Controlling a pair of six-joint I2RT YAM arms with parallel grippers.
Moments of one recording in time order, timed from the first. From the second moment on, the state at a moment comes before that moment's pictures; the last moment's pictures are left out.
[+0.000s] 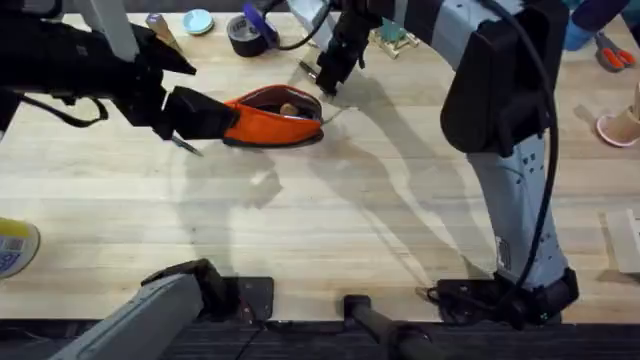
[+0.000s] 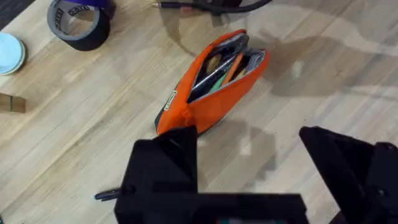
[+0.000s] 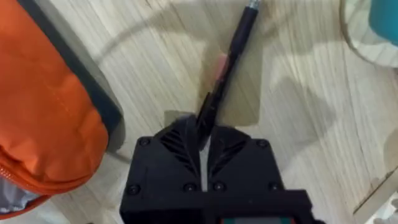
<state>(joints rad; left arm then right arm) 0.30 1.18 1.27 -1.24 0.63 0.93 0.49 2.53 2.35 -1.15 -0.15 -0.58</state>
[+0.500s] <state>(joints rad) 0.30 1.18 1.27 -1.24 0.63 0.93 0.48 2.48 2.31 -1.27 -0.16 -0.58</state>
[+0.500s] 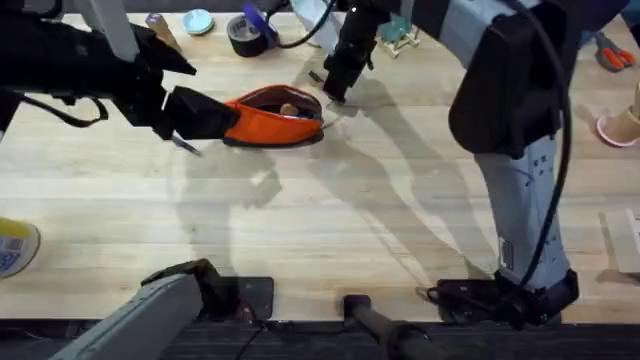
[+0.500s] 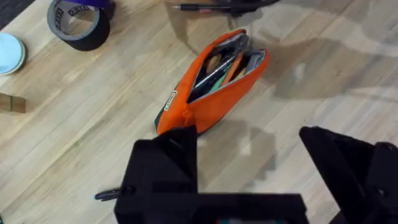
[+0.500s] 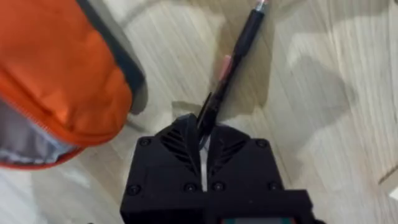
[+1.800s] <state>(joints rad) 0.30 1.18 1.27 -1.24 0.63 0.93 0.36 1.88 1.91 -1.18 -0.21 -0.58</state>
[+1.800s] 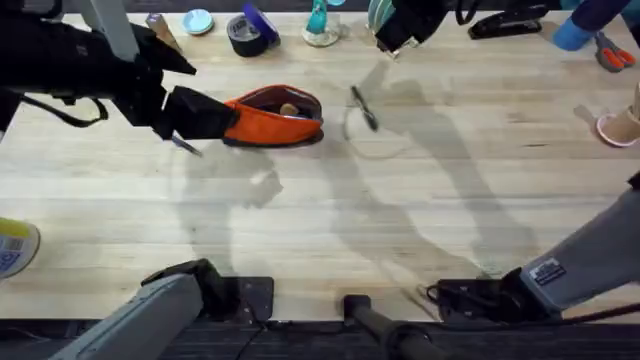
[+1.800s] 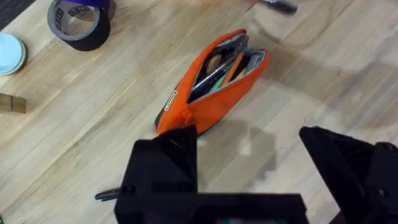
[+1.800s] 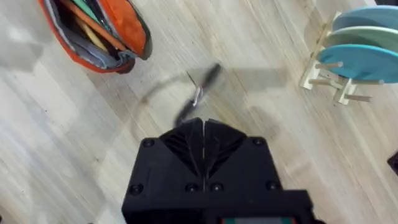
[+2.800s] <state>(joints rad) 0.30 1.18 1.27 -1.24 0.63 0.93 0.37 1.82 1.91 -1.19 -0.17 -0.39</state>
